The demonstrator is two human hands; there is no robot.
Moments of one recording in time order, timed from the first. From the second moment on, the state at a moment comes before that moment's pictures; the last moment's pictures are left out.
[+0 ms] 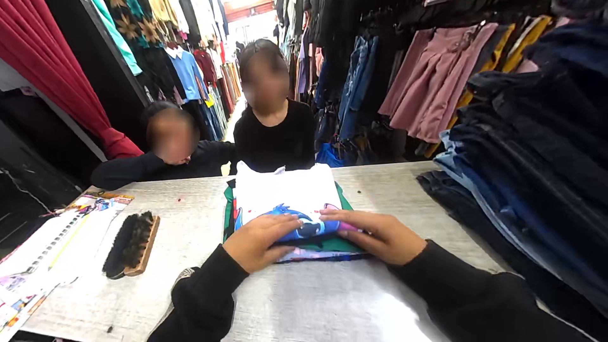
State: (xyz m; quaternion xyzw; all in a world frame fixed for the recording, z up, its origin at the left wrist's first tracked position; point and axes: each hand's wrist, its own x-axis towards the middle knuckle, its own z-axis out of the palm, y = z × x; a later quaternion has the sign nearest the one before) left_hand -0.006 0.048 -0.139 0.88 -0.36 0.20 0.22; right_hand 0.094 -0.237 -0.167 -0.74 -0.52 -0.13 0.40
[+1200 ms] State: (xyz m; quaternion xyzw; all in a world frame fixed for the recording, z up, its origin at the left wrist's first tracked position) left_hand -0.009 0.070 -0.138 0.88 -0.32 0.23 0.27; right_hand 0.090 -0.226 -0.174 -0.72 -0.53 -0.12 0.43
